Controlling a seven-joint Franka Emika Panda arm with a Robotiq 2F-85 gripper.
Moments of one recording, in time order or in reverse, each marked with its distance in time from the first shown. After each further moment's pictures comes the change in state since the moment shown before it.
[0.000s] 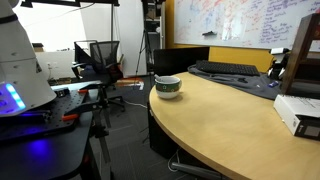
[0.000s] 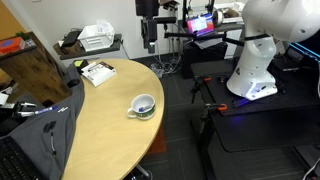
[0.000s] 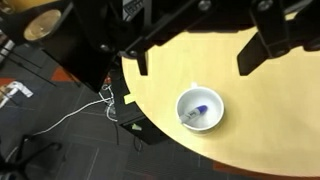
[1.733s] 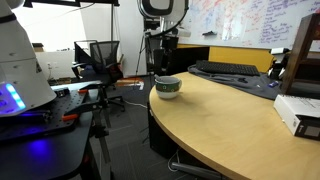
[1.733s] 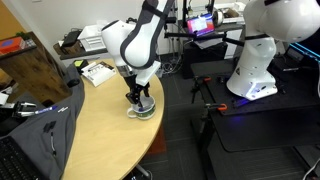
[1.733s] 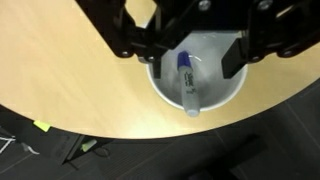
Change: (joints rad) arm -0.076 0.742 0.230 0.271 -0.071 0.238 0.865
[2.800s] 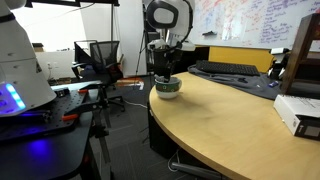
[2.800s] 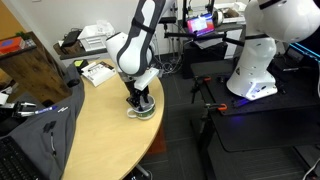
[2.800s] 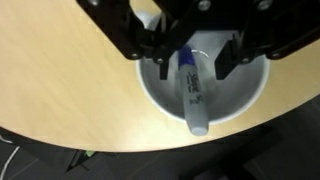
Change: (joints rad) arm -0.054 0.128 0.015 0.064 0.117 0.035 -0.100
